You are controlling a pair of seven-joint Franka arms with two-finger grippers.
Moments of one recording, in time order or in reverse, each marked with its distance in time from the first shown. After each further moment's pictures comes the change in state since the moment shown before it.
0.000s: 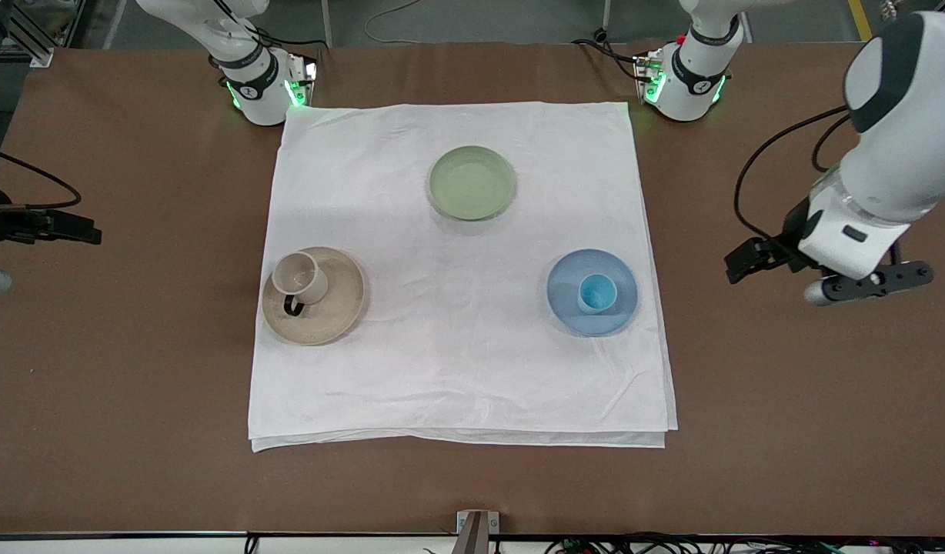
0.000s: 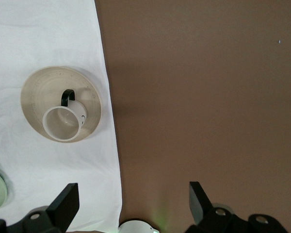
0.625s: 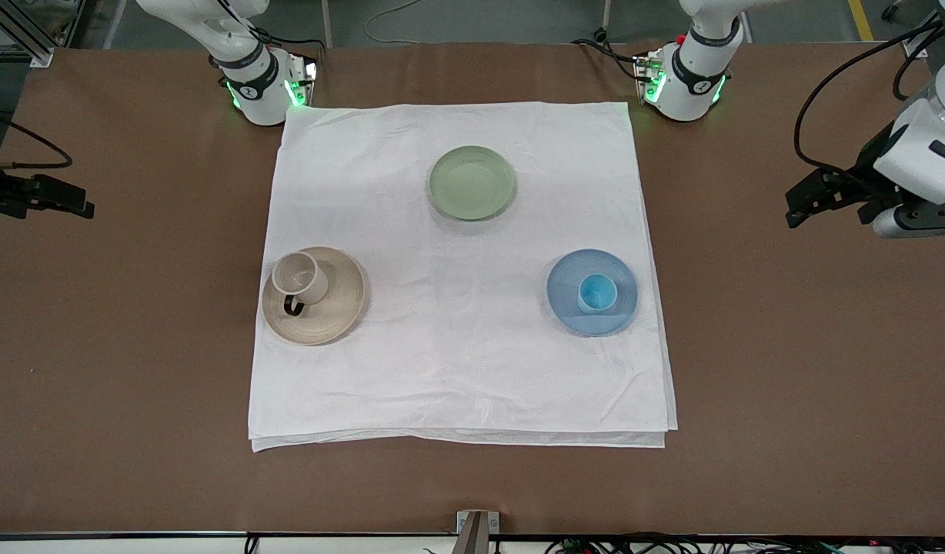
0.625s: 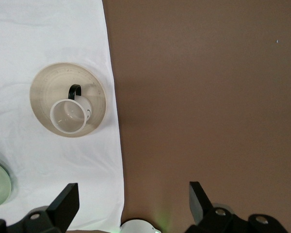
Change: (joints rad) left arm 0.033 -0.123 0.039 0.020 0.000 -0.174 0.219; right arm 0.000 -0.207 0.012 -0.233 0.002 0.098 0.000
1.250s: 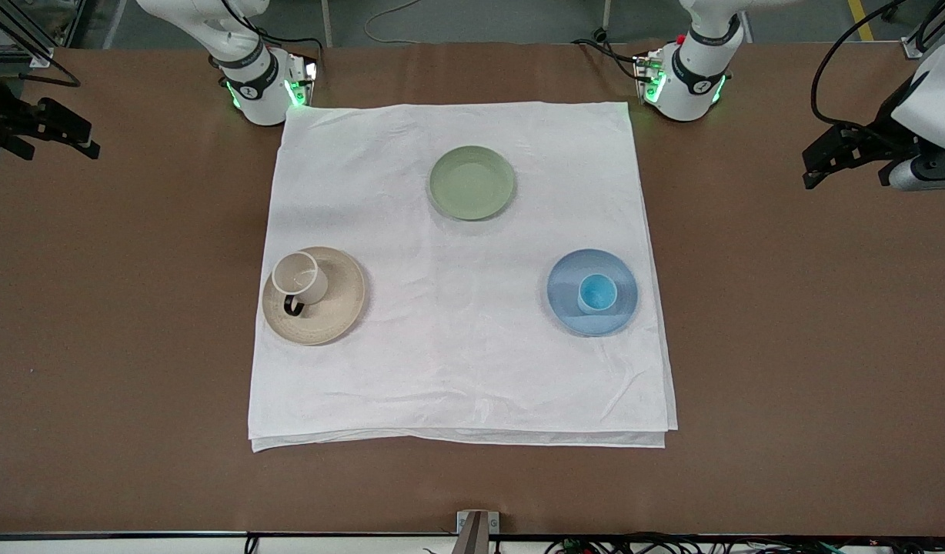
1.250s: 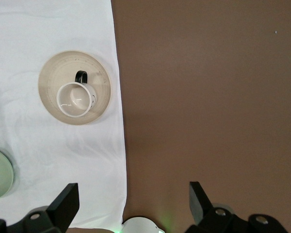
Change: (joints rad) left arm -0.138 -0.094 0.144 -0.060 0.000 -0.042 0.035; right arm 0.000 -0.286 0.001 -0.288 0.000 0.084 0.000
